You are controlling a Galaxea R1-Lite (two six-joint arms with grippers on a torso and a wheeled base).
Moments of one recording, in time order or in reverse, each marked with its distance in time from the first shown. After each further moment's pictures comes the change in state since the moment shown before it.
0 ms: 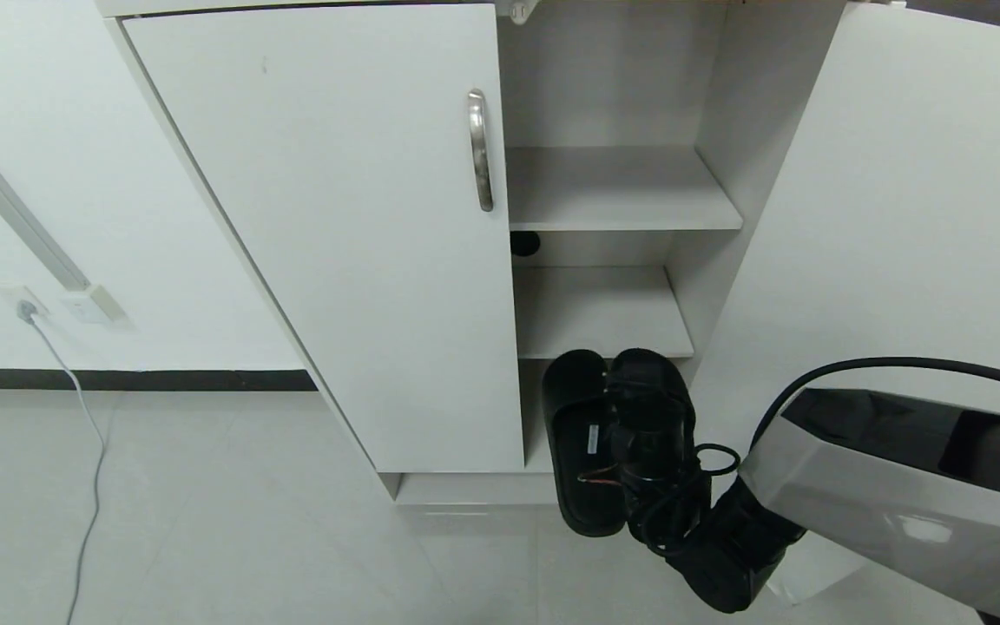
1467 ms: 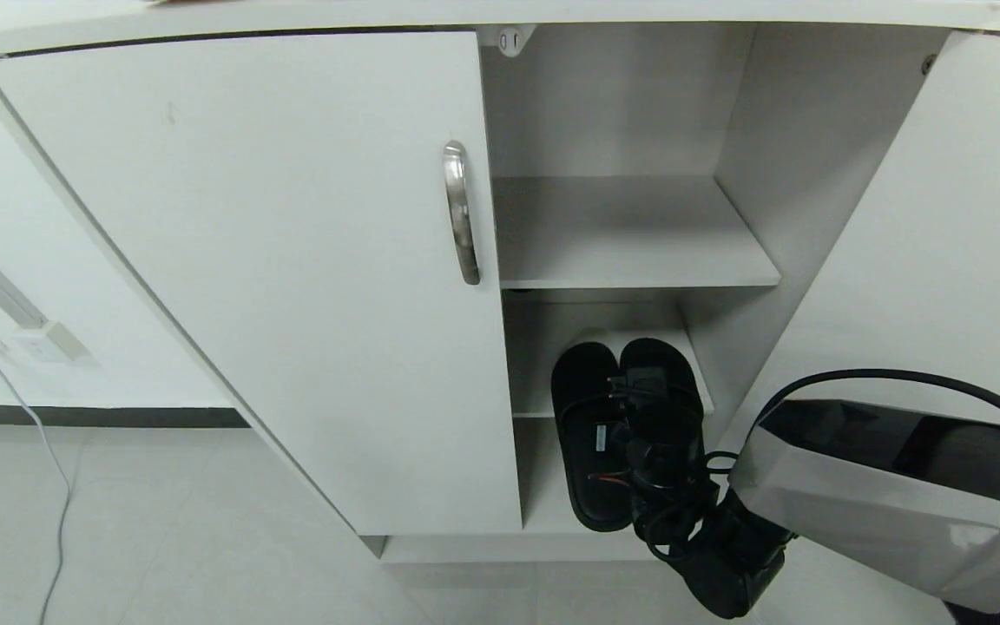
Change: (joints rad) left arm -0.001 0.000 0.000 0.000 0.003 -0.006; right arm -0.028 0.059 0.012 -0.156 0.000 -0.107
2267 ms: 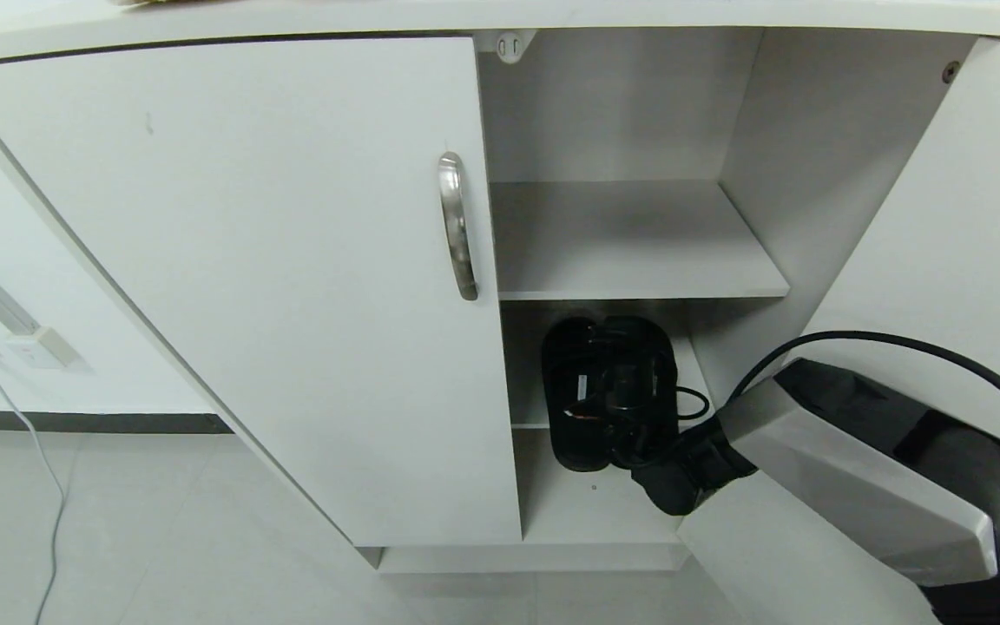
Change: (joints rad) left arm 0.000 0.000 0.000 0.000 0.001 -0.005; right arm -0.063 0.065 -0.475 0.504 0.033 0.093
